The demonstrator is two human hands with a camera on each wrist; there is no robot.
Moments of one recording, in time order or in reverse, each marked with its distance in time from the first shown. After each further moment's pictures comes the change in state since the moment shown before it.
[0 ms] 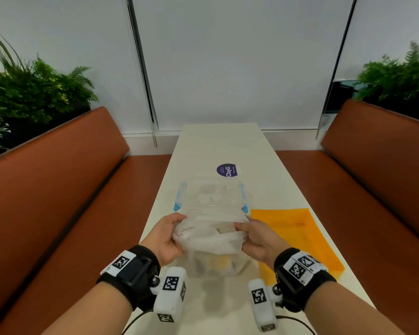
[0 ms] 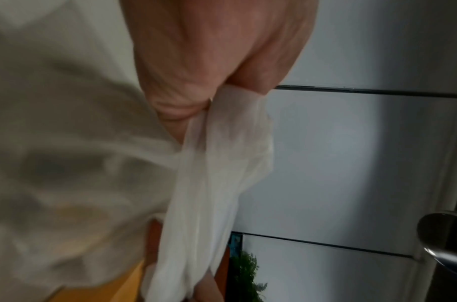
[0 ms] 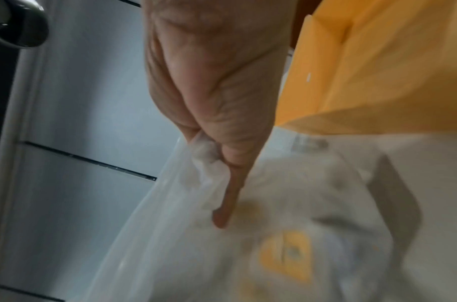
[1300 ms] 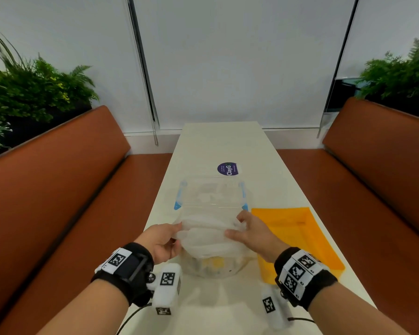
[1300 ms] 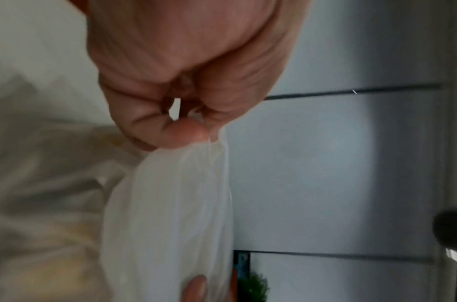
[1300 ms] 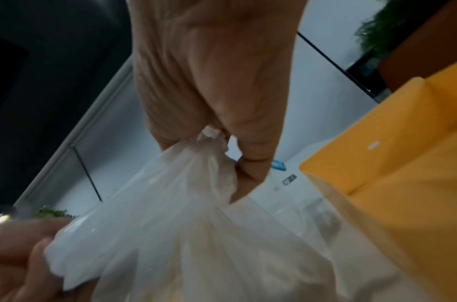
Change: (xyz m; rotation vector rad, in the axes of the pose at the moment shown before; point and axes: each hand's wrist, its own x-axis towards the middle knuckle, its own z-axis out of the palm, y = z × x) left_hand 0.015 0.001 -0.021 0.203 0.241 -0.047; right_hand 0.009 0.007 -0.012 -0.951 0.138 -0.253
